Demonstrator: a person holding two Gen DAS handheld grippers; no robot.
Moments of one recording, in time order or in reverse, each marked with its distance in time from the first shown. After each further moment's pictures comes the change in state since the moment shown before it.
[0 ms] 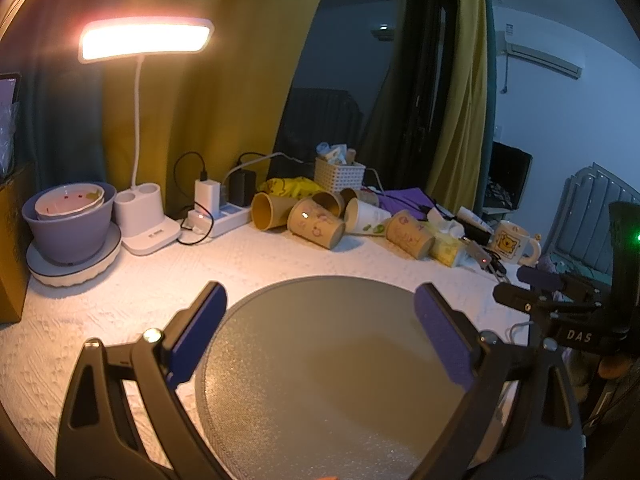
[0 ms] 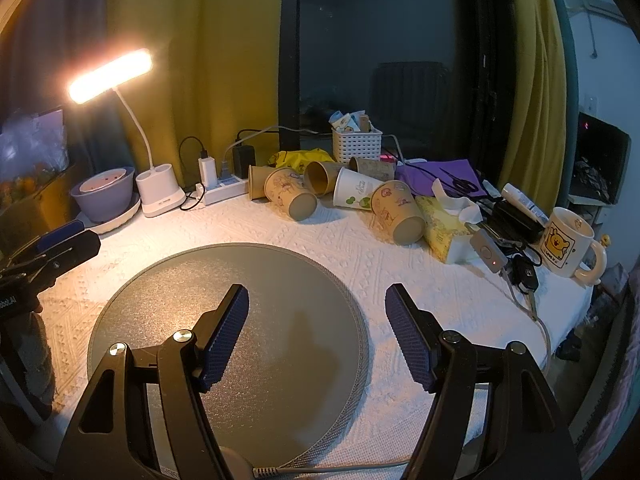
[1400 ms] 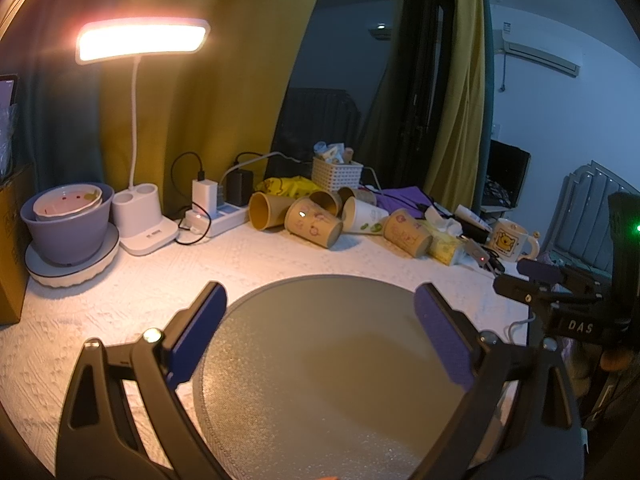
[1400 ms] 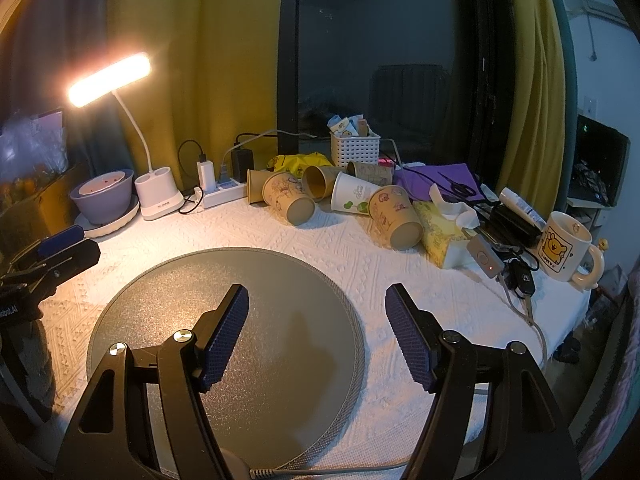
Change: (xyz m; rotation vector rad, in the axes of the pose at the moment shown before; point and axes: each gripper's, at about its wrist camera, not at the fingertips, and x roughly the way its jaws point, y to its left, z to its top) left arm 0.000 -0.002 -0.001 0.002 -0.003 0.002; right arm 0.000 -0.003 0.002 -0.002 -0.001 -0.001
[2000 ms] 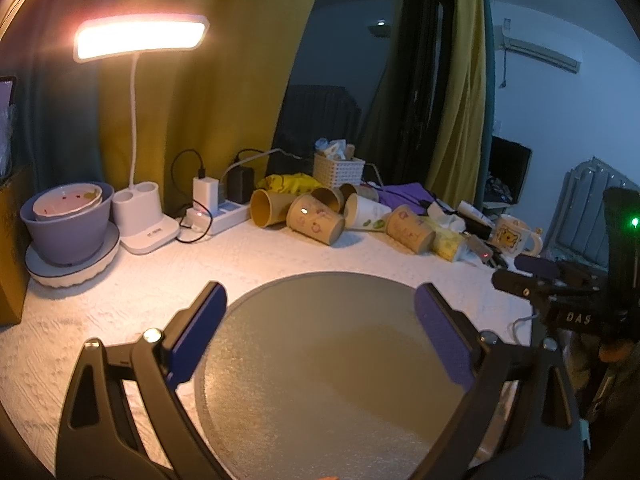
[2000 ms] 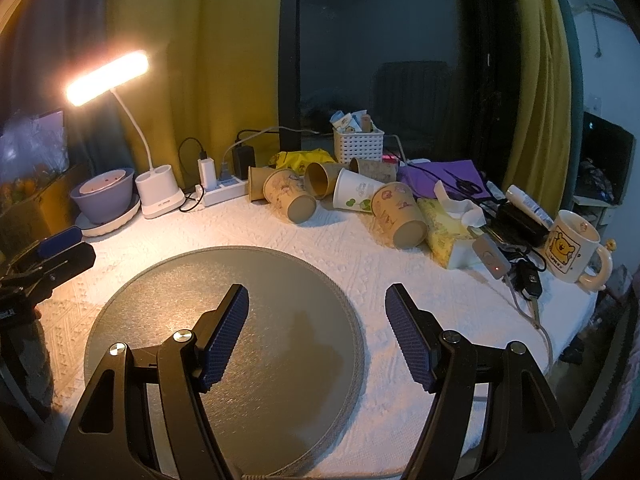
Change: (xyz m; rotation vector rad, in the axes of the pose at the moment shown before) left arm 0.001 -0.003 -0.001 0.011 0.012 0.018; right arm 0.010 -0.009 0.007 0.000 0.010 0.025
